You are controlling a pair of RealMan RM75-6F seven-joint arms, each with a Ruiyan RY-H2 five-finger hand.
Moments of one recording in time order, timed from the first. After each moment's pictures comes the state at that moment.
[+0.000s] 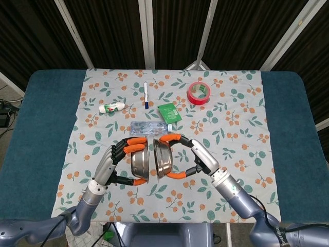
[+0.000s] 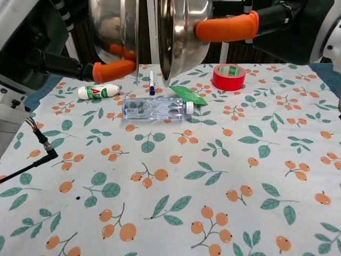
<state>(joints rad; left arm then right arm) -0.64 -1.89 -0.11 -1.16 1.83 1.75 -0.61 0.64 -1.33 0.24 -1.90 -1.47 1.08 0.76</state>
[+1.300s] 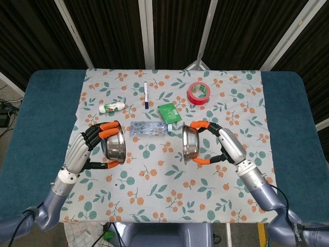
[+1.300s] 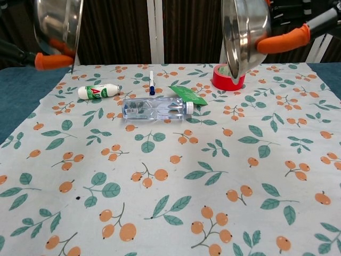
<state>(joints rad) -0.58 -1.57 -0.08 -1.27 1.75 1.67 -0.45 0.58 -1.21 0.21 -1.76 -1.50 1.16 0.59</state>
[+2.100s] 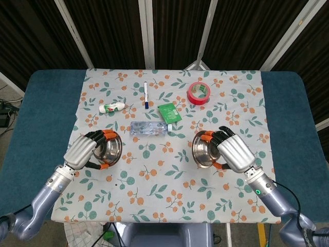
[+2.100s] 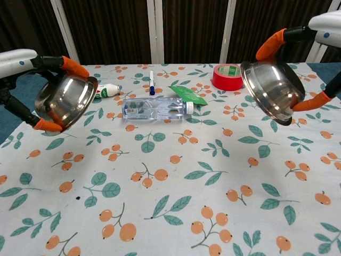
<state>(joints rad) -0.59 -1.33 -0.01 -1.57 1.48 1.20 -0.06 0.55 -1.18 0.12 -1.67 -1.64 1.19 -0.16</state>
